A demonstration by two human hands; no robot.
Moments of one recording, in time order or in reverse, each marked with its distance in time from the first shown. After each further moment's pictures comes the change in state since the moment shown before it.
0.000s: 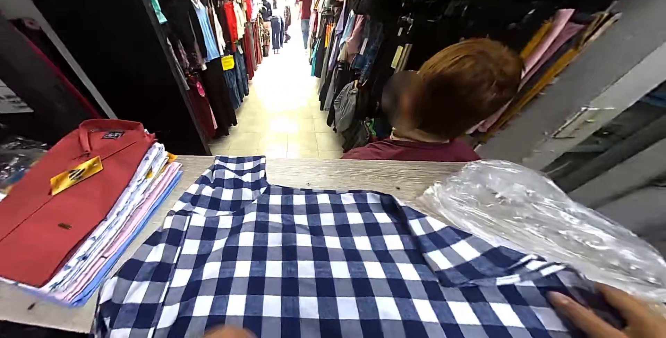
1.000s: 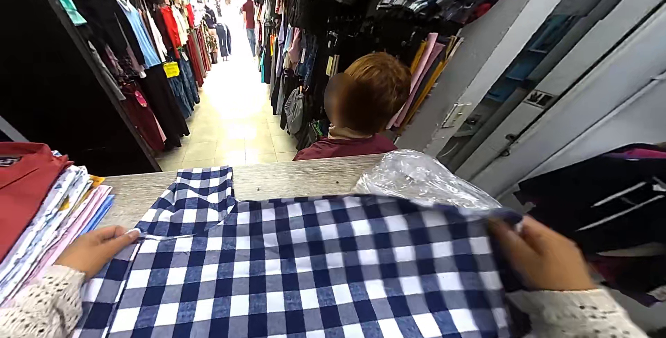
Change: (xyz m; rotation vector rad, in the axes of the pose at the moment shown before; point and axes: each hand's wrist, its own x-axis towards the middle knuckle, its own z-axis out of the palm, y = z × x) left_hand 0.139 -0.194 -0.076 -0.020 -0.051 -0.707; right_hand 0.016 -0.035 -0.038 -0.117 0.340 -0.223
